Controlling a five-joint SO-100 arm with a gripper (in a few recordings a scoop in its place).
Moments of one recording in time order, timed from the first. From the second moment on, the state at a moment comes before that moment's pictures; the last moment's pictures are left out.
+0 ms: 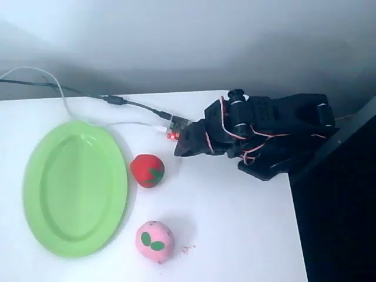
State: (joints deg) arm -1.7 194.8 184.7 72.5 86.5
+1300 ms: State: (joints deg) arm 0.8 166.5 145.1 55.9 83.4
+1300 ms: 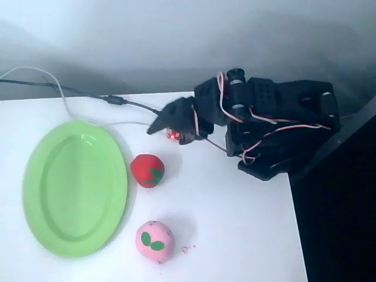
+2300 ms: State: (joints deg) arm -44.4 115.8 123.5 37.7 123.4
